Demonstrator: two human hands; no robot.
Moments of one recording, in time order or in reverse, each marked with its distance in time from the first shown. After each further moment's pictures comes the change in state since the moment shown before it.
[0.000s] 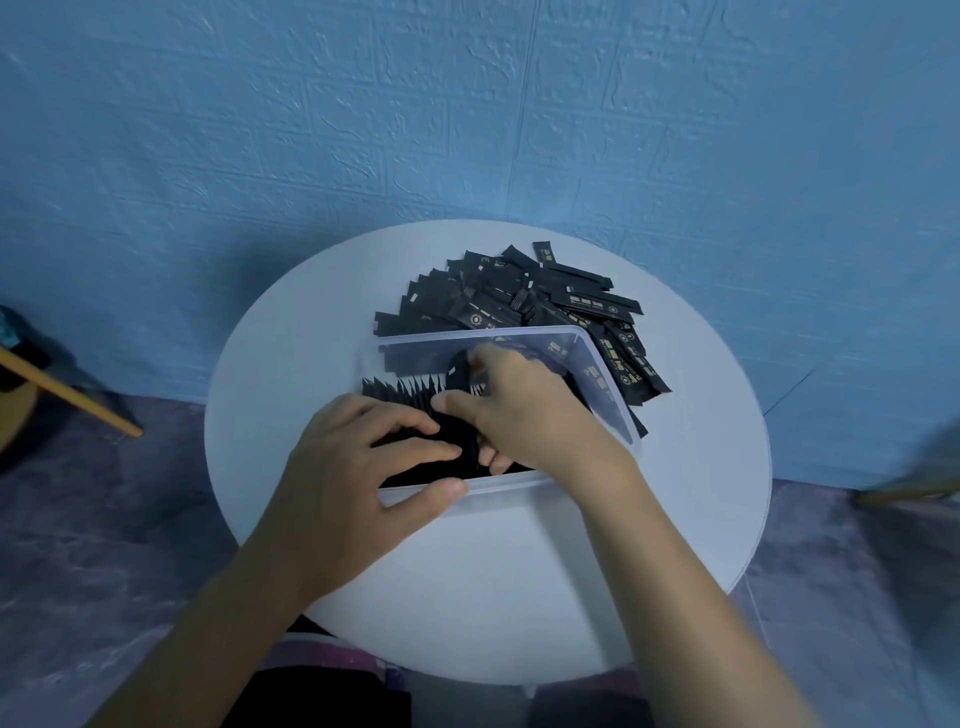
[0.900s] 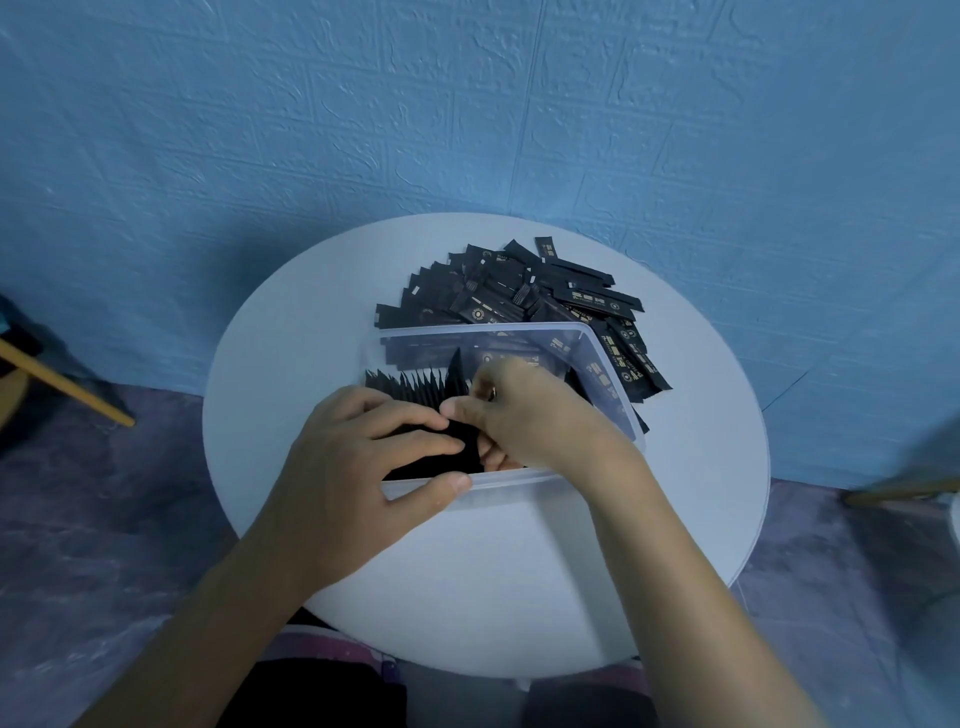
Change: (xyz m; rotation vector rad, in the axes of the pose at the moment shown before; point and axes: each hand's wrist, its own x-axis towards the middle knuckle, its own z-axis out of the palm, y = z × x) left_hand 0.001 0.001 -0.001 0.017 0.021 0.044; right_hand -0.002 0.002 0.000 -0.045 -0.096 0.061
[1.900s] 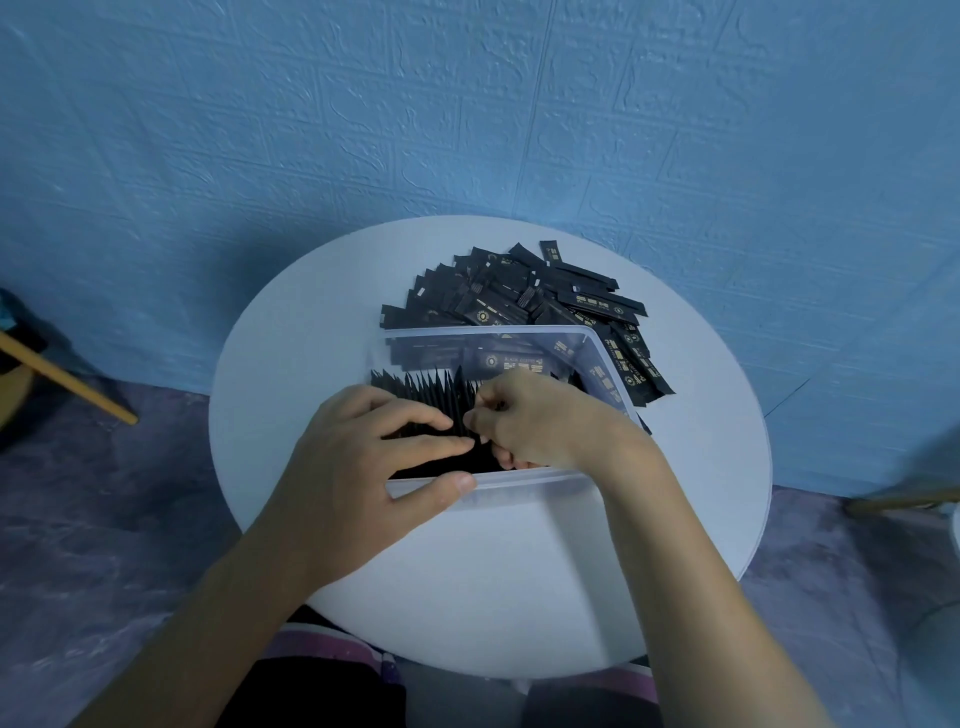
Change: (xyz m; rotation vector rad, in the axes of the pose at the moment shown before) left_hand -0.001 0.000 -0.003 -0.013 -0.033 -0.016; right_hand 0.002 0.002 -0.007 -0.174 -0.099 0.011
